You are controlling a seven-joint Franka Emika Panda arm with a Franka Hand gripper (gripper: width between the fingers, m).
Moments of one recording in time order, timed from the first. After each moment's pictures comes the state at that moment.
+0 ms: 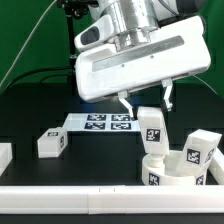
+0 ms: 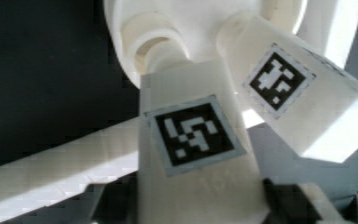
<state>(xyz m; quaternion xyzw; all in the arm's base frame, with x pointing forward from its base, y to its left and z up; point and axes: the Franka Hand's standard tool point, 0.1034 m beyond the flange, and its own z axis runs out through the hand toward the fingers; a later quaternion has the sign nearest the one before) 0.591 0.028 0.106 -0.95 0.12 -0.24 0.13</state>
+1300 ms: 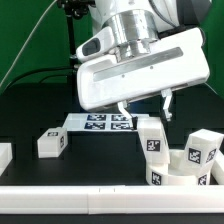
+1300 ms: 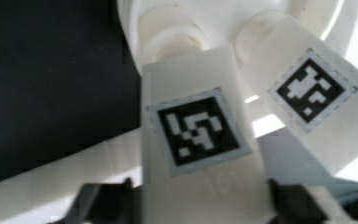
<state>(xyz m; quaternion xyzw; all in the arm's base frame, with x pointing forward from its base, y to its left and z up) 0.591 0.028 0.090 -0.95 0.14 -0.26 0.12</state>
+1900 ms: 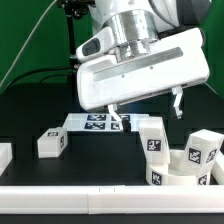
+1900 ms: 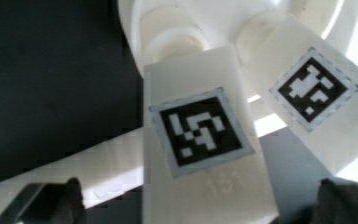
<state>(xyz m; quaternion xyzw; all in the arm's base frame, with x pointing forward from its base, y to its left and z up) 0.591 0.028 0.090 -0.95 0.14 -0.26 0.12</state>
